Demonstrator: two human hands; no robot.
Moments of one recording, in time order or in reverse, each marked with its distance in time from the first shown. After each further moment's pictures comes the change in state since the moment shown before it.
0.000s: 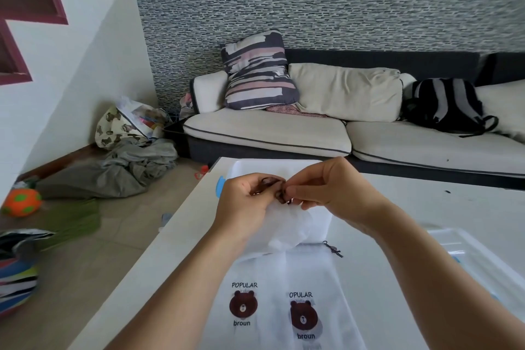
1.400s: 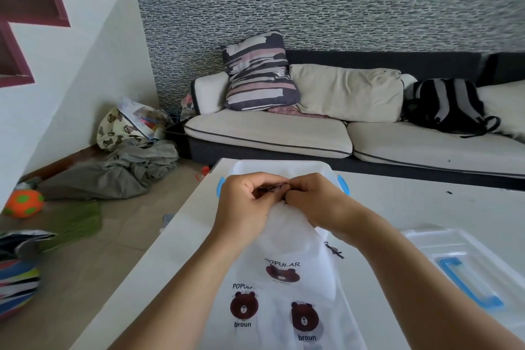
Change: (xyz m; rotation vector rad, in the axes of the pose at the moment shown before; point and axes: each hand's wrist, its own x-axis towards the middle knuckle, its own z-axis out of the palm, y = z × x) left_hand 0.000 0.000 -0.002 0.105 -0.030 0.264; right_hand 0.009 0.009 0.024 -0.244 -0.023 0.133
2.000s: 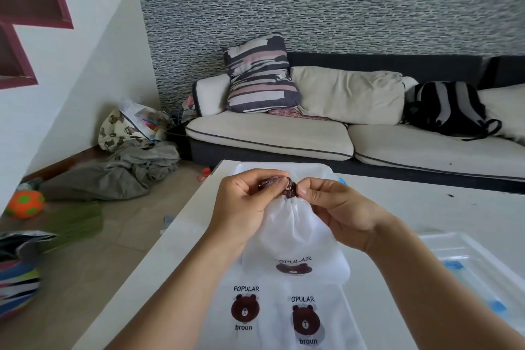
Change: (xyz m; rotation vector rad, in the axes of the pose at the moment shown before) left_hand -0.002 0.013 -0.001 -0.323 0.068 -0.147; right_hand -0.007 0.019 -0.016 0.764 -0.192 0.016
